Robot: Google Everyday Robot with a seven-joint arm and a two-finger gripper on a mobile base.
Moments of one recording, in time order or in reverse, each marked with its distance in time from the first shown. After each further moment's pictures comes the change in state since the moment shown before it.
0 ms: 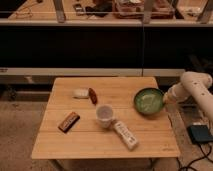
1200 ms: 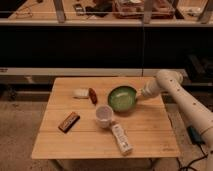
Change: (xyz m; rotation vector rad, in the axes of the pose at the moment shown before) arm 0.020 -0.155 0.050 0.252 -0.042 -0.012
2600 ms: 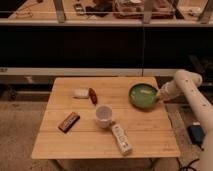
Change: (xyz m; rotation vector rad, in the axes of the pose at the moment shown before) arm 0.010 0.160 -0.047 -0.193 0.055 0.131
